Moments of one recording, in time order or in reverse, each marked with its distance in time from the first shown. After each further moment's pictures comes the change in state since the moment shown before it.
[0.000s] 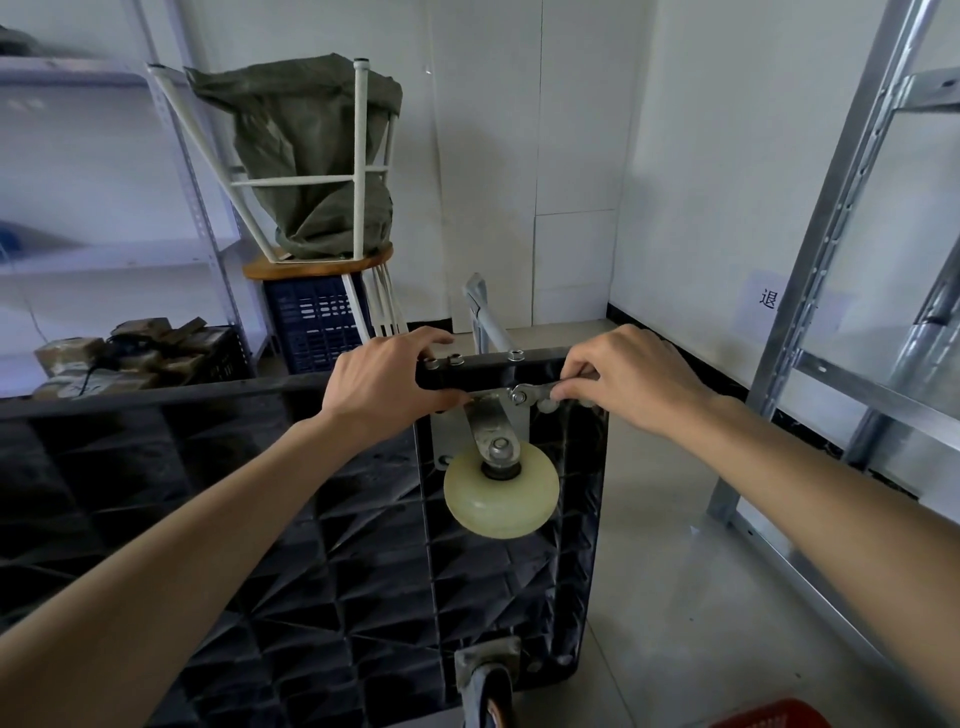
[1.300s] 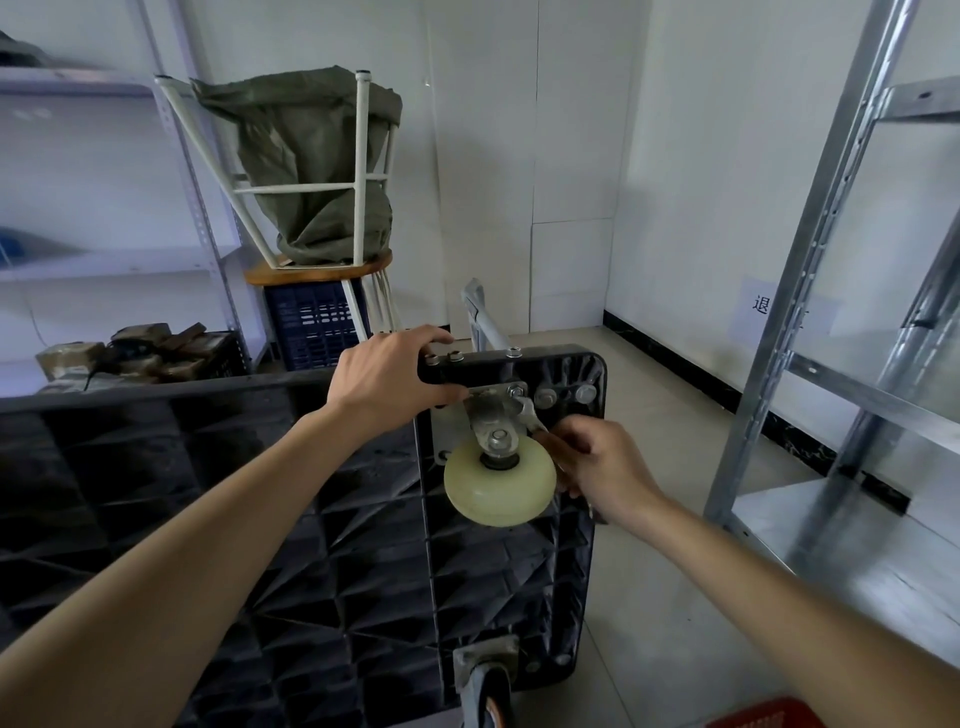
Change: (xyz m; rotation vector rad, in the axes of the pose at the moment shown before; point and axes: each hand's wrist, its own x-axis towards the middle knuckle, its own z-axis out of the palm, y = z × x) left_hand -0.002 0.006 -0.004 -0.019 -0.009 -0.031; right_hand -0.064 -0.023 0.078 0.836 0.064 0.330
